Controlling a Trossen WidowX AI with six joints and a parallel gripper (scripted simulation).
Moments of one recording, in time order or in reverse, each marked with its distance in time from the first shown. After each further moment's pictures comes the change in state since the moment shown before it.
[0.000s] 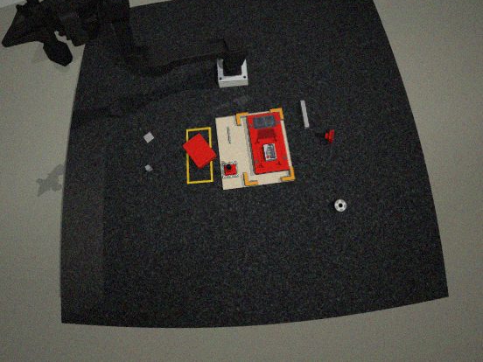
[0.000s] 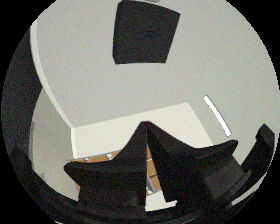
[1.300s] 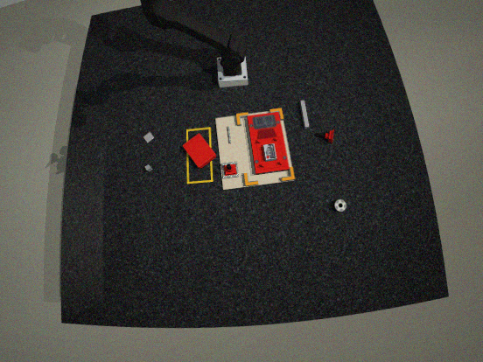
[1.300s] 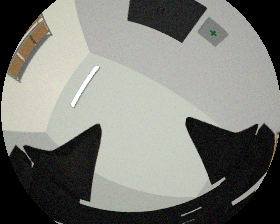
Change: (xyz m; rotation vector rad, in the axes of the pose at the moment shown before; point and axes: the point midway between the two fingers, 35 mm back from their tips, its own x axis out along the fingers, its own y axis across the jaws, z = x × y) arm -0.180 -0.244 0.124 -1.594 0.492 -0.582
